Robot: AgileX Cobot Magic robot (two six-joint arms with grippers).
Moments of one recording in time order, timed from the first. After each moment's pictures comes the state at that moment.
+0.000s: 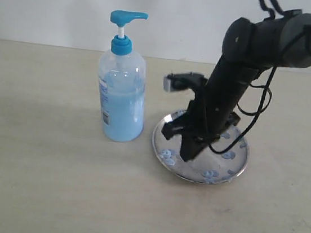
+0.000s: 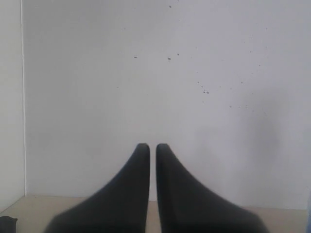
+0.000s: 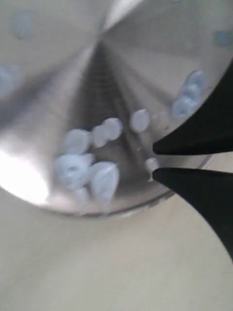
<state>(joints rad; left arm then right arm) -0.03 0.00 0.00 -0.55 -0.22 0.54 0.29 2.09 -1.47 0.29 1.04 -0.34</state>
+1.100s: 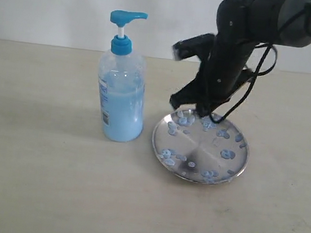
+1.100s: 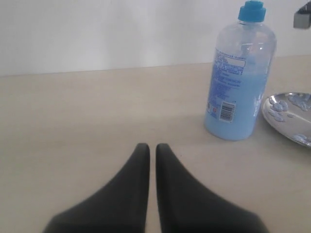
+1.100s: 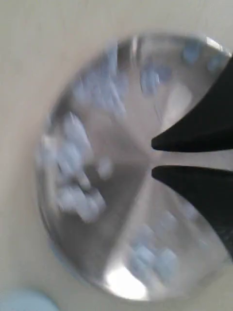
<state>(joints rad) -0.03 0.00 0.00 -0.55 0.34 0.54 0.34 2.07 -1.60 -0.02 0.96 -0.19</state>
